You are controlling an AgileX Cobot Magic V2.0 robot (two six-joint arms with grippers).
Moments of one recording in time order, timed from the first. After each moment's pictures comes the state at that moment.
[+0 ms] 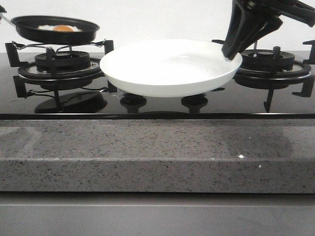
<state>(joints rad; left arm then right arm) 0.39 1.90 -1.52 -1.37 1.19 0.51 0.31 1.56 -1.32 0.30 0.86 0.07</state>
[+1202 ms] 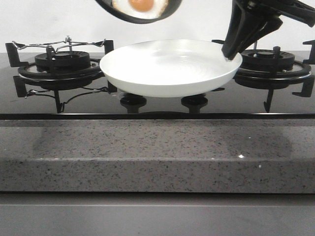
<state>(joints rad) -0.10 1.50 -1.52 -1.05 0.96 0.82 0.31 1.56 -1.32 0.30 0.86 0.07</state>
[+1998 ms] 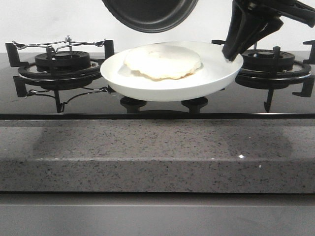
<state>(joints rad) -0.34 1.42 -1.52 -0.72 0.80 1.02 0.31 1.56 -1.32 0.30 0.87 0.06</state>
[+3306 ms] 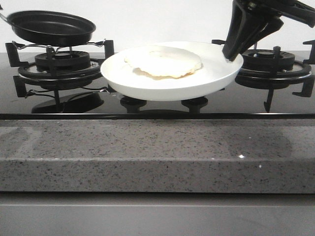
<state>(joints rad) 0.39 1.93 -1.52 -1.39 1.16 0.57 0.31 1.56 -1.32 0.30 0.87 0.06</state>
